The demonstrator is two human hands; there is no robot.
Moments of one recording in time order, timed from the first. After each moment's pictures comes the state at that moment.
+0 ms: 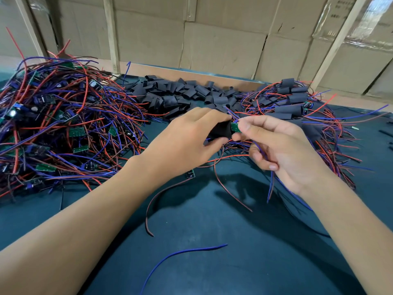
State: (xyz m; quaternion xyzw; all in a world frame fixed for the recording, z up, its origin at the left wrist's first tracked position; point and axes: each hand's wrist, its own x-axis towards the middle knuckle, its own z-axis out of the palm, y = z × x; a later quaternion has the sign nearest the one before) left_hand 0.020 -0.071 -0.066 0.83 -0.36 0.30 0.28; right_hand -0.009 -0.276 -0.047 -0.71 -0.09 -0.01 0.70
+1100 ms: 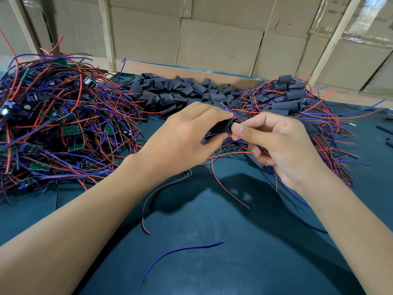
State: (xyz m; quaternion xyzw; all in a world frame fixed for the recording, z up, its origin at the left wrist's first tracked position) left_hand 0.015 -0.074 -0.065 0.79 -0.39 0.37 0.28; right_hand -0.009 -0.278 -0.048 -0.73 -0.11 -0.07 0.67
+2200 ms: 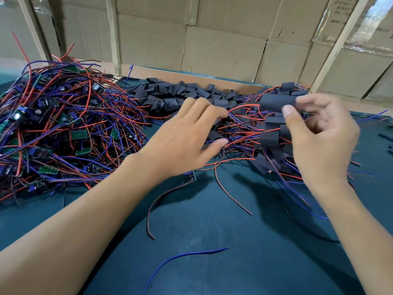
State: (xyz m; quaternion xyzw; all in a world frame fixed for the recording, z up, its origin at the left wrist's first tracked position) left_hand 0.021 -0.063 -0.055 0.86 -0.36 0.32 0.17; right_hand -0.005 -0.303 -0.042 -0.76 -0.06 -0.48 0.43
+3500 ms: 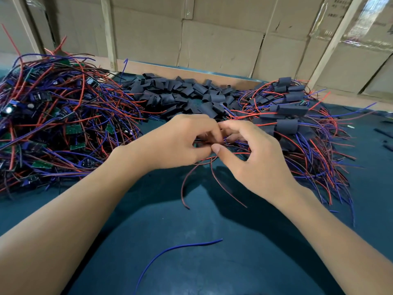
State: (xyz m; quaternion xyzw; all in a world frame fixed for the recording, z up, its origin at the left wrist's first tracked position) left_hand 0.026 -0.058 -0.056 0.84 -0.43 0.14 0.31; right_hand -0.016 -0.258 -0.077 -0.87 -0.24 -0.28 0.34
